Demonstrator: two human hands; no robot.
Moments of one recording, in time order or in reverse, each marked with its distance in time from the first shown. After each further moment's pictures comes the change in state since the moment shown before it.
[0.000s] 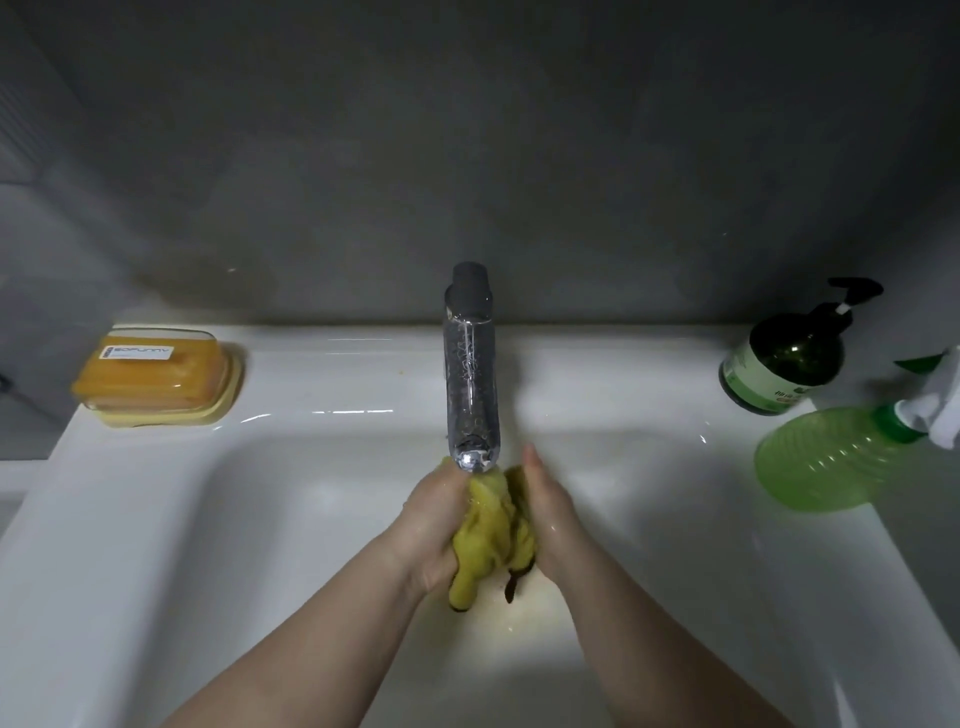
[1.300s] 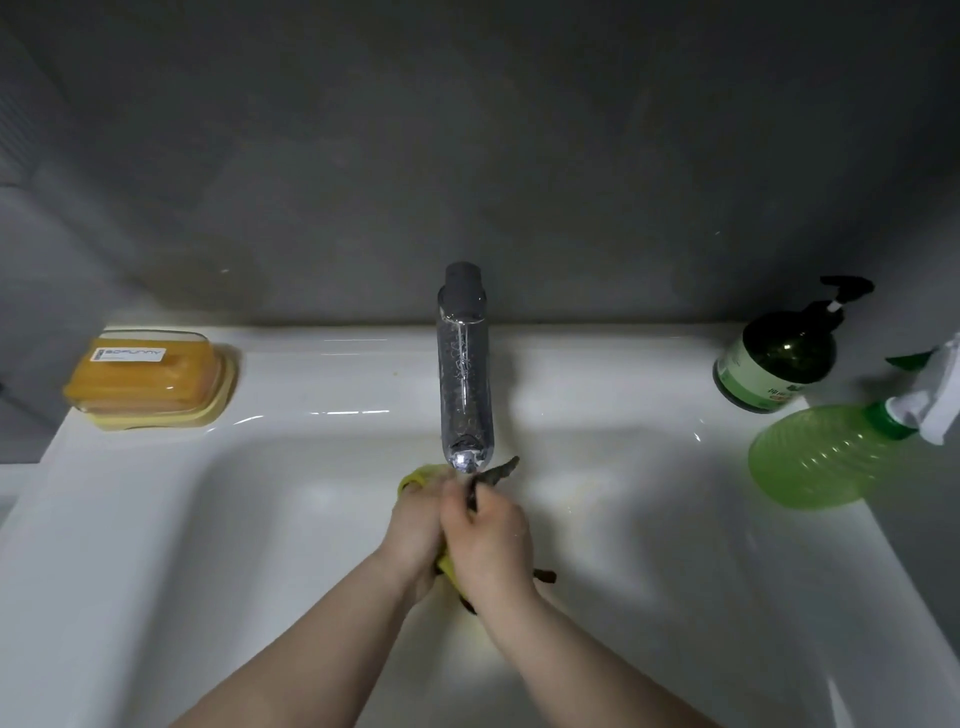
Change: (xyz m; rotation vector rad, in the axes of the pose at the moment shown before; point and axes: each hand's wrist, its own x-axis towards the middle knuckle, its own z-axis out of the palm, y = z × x) left_hand 0.000 -0.013 -0.015 0.275 0.221 0.236; right_hand -0.038 0.015 0.045 -0.606 0.272 -0.409
